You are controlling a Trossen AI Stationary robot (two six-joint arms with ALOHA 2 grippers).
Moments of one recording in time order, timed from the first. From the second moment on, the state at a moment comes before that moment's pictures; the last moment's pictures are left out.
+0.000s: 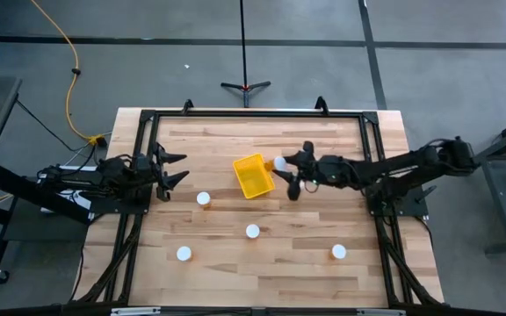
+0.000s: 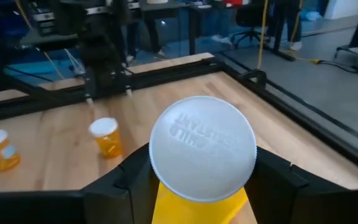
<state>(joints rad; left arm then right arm) -0.09 0.02 0.07 0.15 -0.33 0.05 0.00 1.30 0.63 0.44 0.33 0.16</state>
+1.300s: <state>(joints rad) -0.09 0.02 0.07 0.06 -0.33 0.02 -0.07 1.72 1.02 -0.09 0.17 0.33</state>
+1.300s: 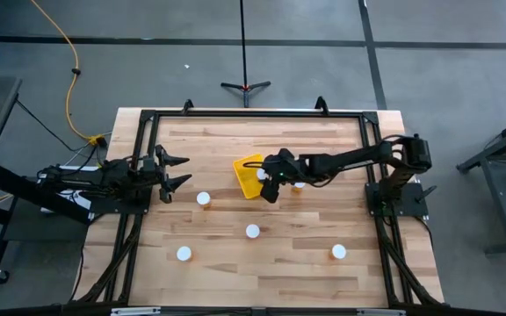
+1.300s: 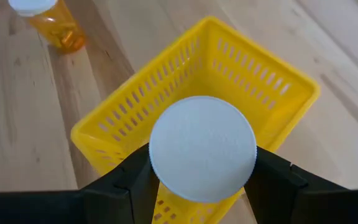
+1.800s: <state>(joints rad) -0.09 0.02 0.07 0.07 -0.33 0.02 -0.07 1.73 1.02 -0.11 0.14 0.33</state>
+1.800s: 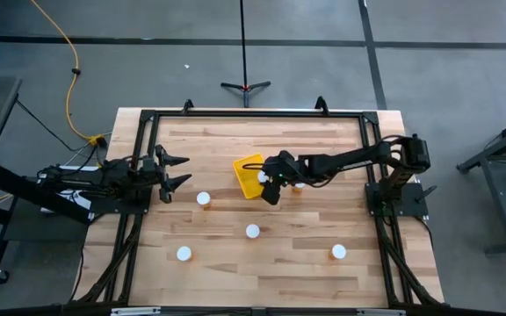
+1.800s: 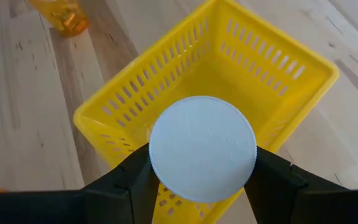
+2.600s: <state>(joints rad) -0.09 0.02 0.07 0.11 -0.33 0.02 -0.07 1.73 1.01 -0.12 0.14 0.31</state>
